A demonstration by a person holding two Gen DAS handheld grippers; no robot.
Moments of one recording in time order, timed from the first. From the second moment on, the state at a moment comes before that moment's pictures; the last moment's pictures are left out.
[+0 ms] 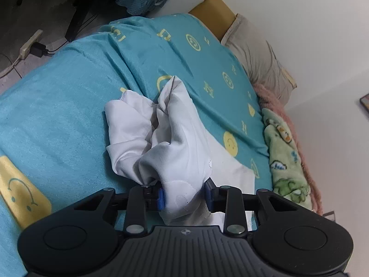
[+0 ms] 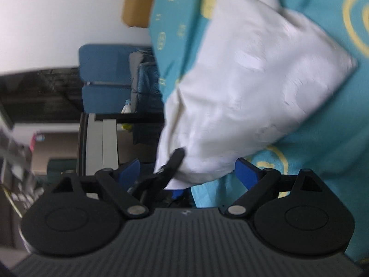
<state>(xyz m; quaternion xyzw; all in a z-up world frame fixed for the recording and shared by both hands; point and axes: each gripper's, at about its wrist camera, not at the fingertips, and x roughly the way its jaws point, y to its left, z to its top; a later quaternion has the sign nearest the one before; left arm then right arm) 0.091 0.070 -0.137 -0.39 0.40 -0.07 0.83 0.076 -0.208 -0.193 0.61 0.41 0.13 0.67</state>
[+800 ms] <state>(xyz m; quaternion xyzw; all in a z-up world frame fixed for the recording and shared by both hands) 0.046 0.063 -0.066 -0.44 0.38 -0.11 0.81 0.002 -0.244 -0.100 0.55 0.28 0.00 0.79</state>
